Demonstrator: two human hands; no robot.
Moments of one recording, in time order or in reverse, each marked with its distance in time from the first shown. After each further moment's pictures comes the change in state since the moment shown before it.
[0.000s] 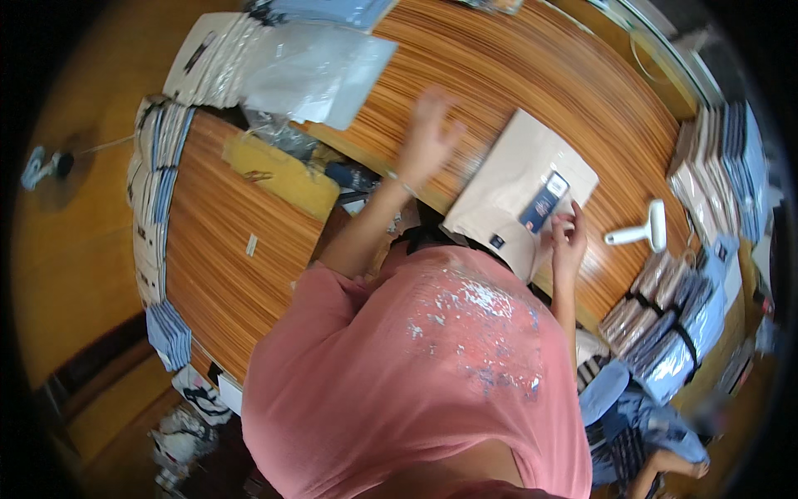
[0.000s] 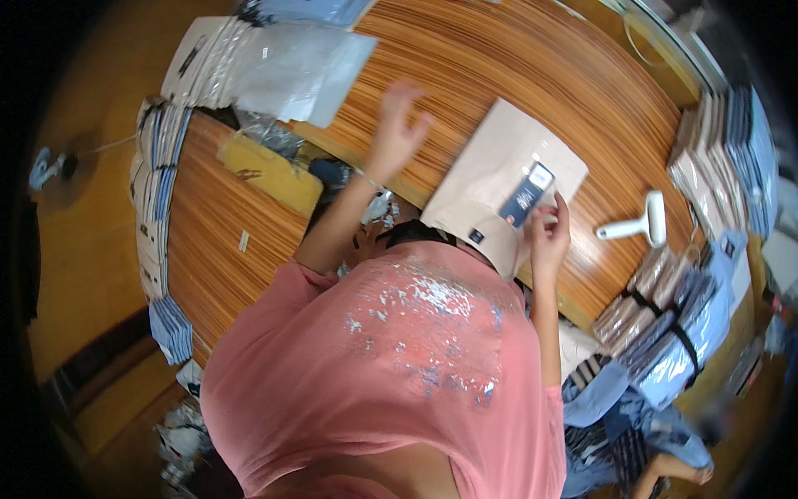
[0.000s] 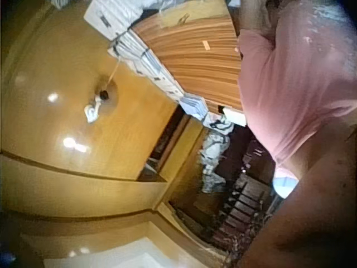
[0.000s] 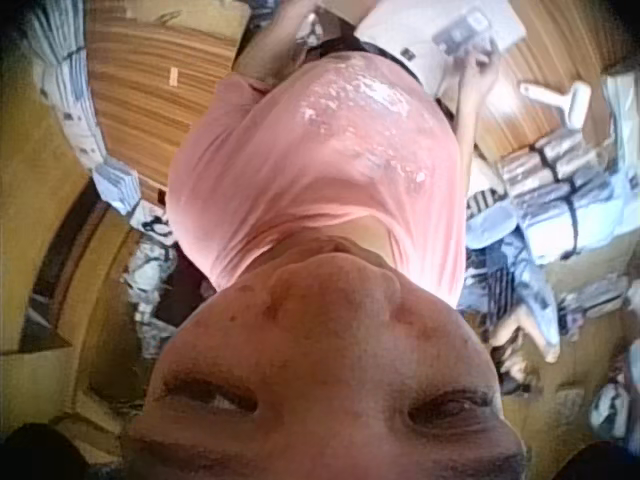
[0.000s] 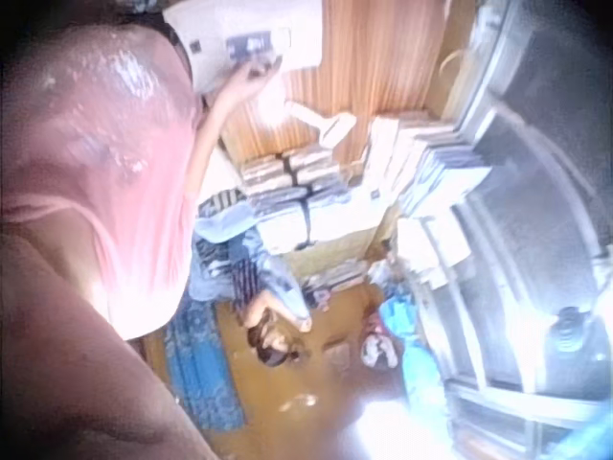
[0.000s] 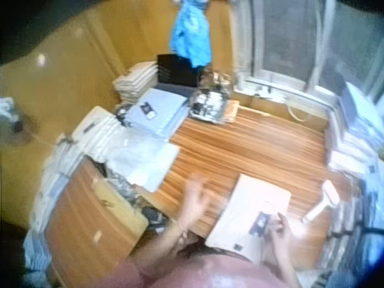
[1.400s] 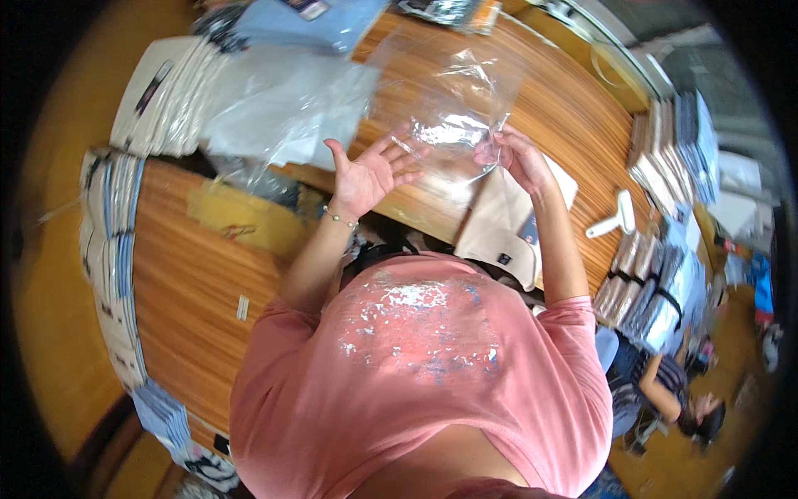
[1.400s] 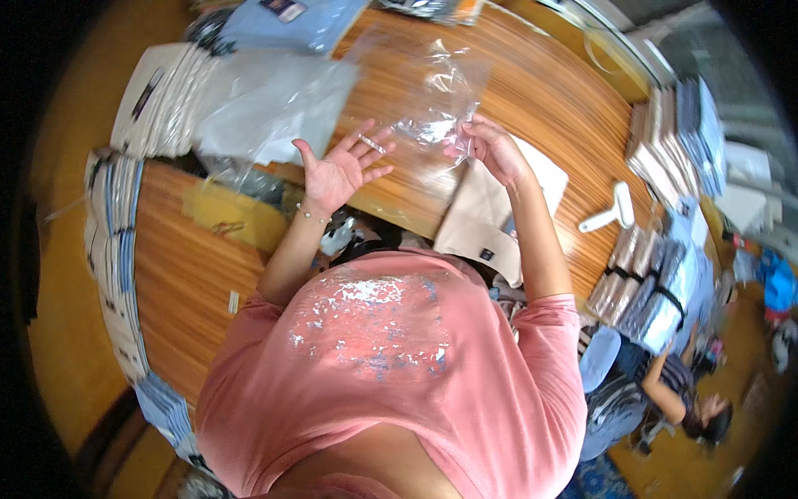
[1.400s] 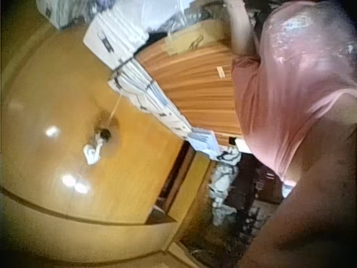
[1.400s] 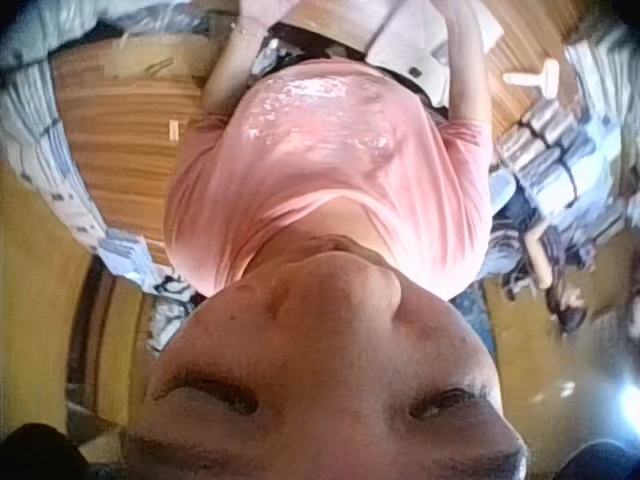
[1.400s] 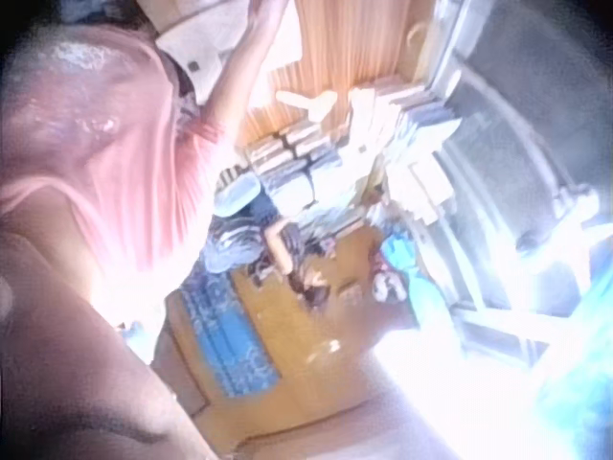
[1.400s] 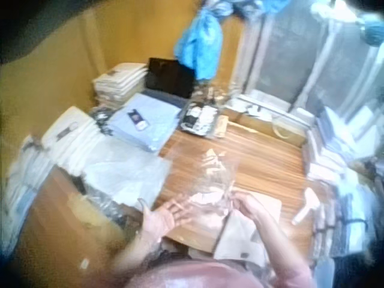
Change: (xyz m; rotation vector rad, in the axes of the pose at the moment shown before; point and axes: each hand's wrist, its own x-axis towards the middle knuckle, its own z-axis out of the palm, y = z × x) left_hand -0.019 -0.091 -0.087 -2.083 -0.455 -0.443; right_hand 0.106 -0.130 0.138 0.582 -0.822 0.243
